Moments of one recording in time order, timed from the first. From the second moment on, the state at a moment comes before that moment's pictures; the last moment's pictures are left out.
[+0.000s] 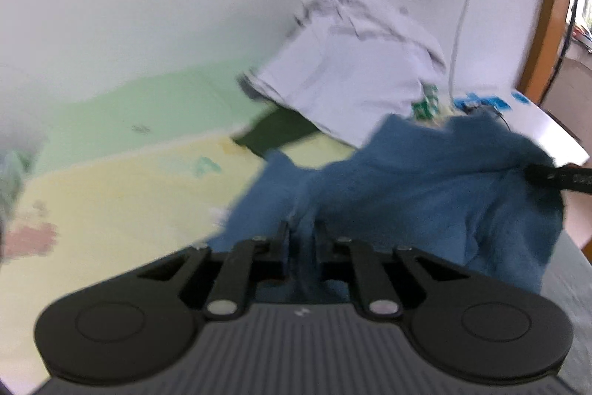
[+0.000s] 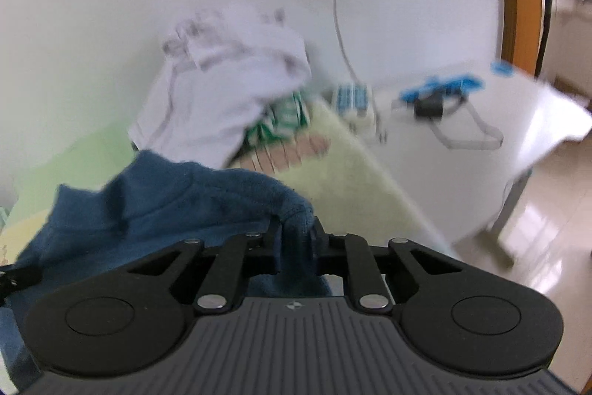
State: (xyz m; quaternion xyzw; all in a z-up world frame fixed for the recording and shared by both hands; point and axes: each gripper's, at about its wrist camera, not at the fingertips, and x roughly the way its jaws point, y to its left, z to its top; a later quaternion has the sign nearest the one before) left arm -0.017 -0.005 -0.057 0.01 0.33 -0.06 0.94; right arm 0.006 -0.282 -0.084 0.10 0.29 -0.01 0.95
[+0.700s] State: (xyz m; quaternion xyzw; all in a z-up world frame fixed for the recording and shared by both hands) left arm -0.199 0.083 0.129 0.05 0.09 0.02 0.99; right arm -0.155 -0.216 0.088 0.12 0.01 0.10 0.99
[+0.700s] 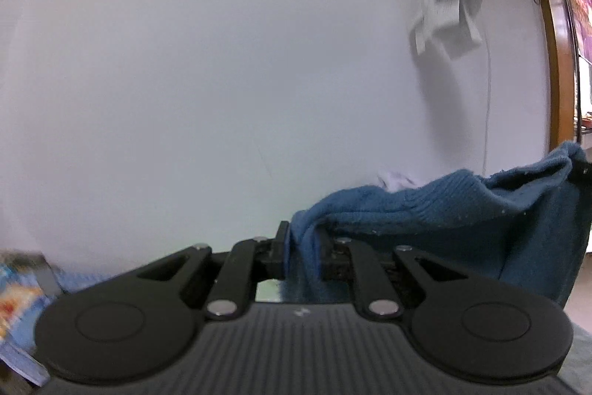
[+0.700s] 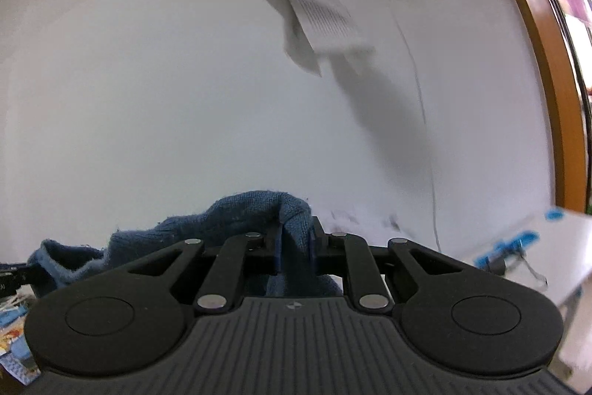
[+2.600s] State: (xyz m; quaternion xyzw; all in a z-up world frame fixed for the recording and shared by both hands) left arm 0.173 0.118 -0.110 0.06 0.40 0.09 0.91; right arm 0.219 -0.098 -0.119 -0.01 0.33 0.00 0.95
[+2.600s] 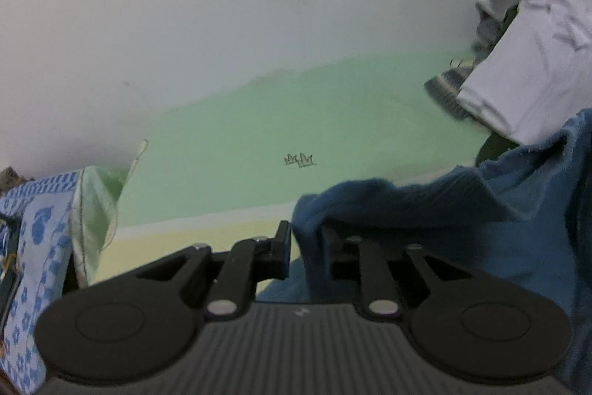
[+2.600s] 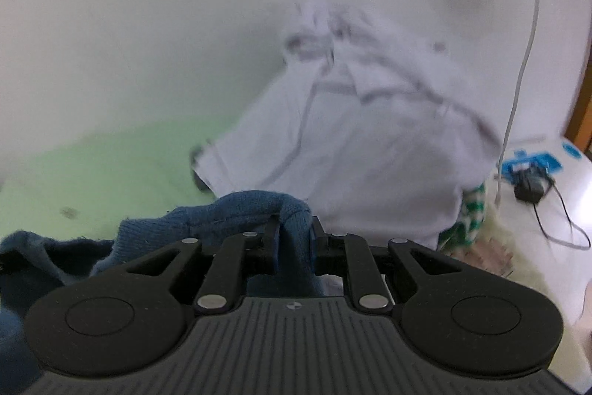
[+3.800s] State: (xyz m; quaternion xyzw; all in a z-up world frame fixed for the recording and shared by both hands) left arm -0.145 0.069 -0.106 0.05 0.45 0.04 0.89; right arm -0.095 -0.226 -0.124 -0.04 0.46 0.21 0.86
